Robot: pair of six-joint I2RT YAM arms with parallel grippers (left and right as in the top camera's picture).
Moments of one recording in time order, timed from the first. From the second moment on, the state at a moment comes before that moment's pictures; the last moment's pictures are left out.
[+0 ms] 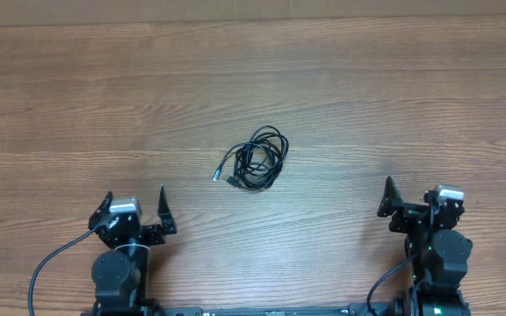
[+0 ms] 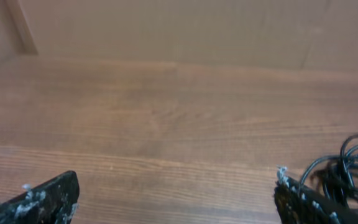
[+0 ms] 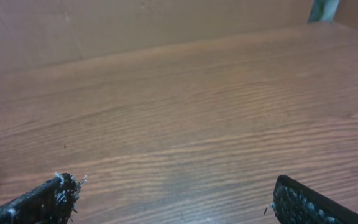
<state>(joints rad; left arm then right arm) 0.00 0.02 0.09 -0.27 -0.08 -0.05 -0.09 0.22 0.07 -0.14 0.02 0.11</state>
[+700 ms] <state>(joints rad) 0.00 0.73 0.68 -0.62 -0.02 -0.05 -0.09 0.78 0.62 -0.55 -0.05 0.16</state>
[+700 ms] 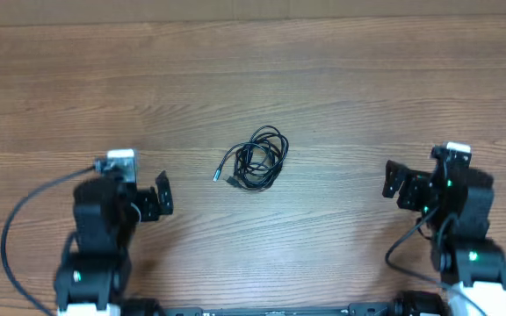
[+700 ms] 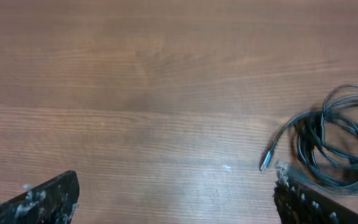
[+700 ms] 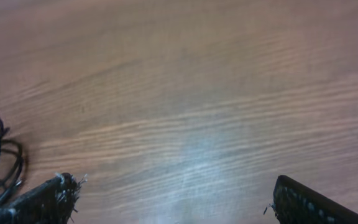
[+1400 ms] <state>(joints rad) 0.00 1.08 0.94 -0.75 0.21 -0.12 -0.09 1.05 0.92 -0.73 -0.23 0.19</state>
